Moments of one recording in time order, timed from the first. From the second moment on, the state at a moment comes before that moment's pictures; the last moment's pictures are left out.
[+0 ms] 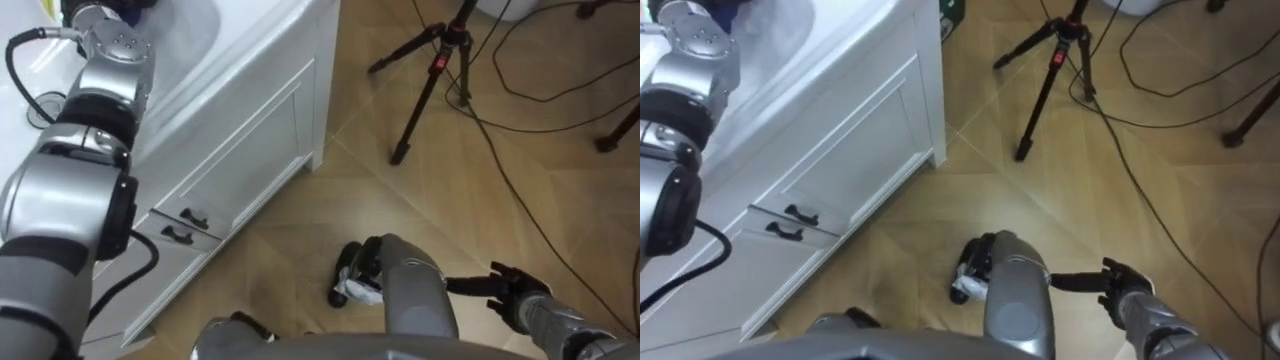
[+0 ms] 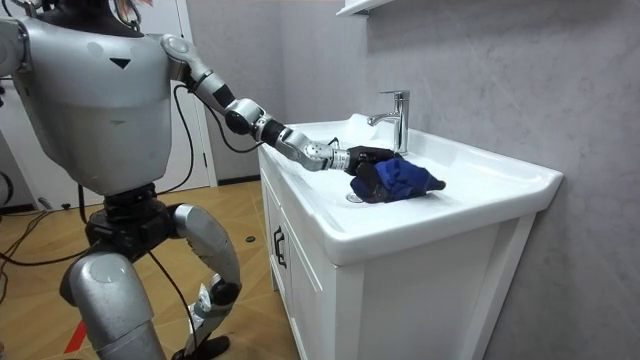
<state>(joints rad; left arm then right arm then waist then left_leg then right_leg) -0.86 0.41 -0.18 1.12 -0.08 0.01 0.55 -0.11 -0.38 0.41 1.35 0.74 -0.03 0.09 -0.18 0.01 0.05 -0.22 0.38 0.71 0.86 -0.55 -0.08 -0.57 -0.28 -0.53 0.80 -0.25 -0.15</state>
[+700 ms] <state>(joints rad) -0.84 0.42 -0.21 1.23 -0.09 0.02 0.38 -0.12 -0.40 0.41 1.35 0.70 -0.01 0.11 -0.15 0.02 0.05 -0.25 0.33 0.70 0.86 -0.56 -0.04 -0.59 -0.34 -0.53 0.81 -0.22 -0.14</state>
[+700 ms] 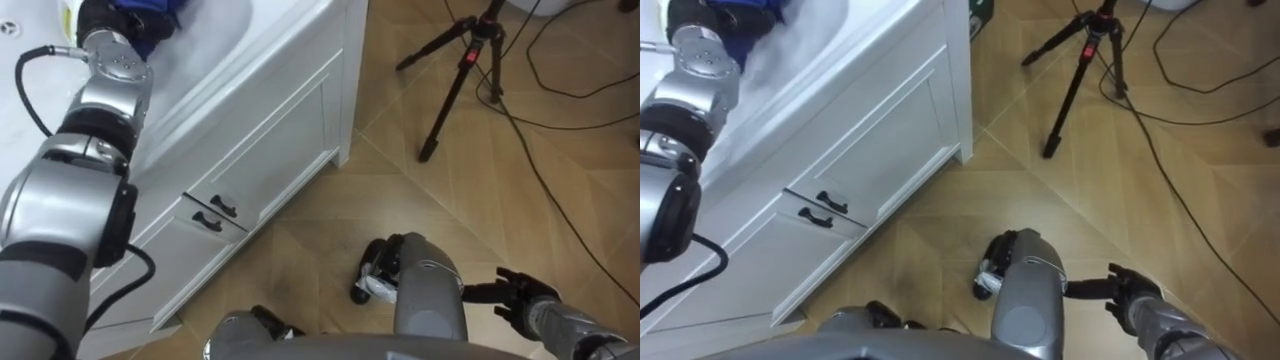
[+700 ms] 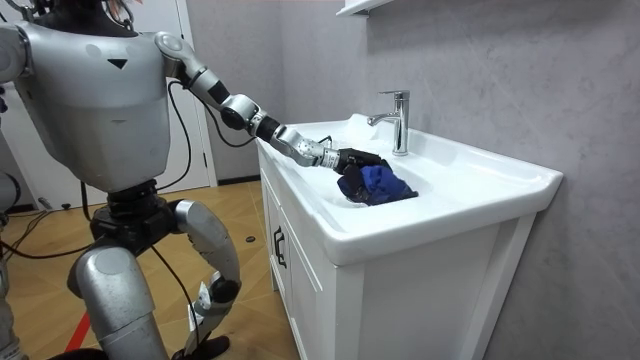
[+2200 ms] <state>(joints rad) -0.62 0.54 -0.29 1.27 0.55 0.19 0.10 -0.11 -0.43 0.25 1.36 0.35 0.09 0.13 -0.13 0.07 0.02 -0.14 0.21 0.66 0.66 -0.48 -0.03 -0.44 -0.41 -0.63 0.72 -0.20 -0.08</state>
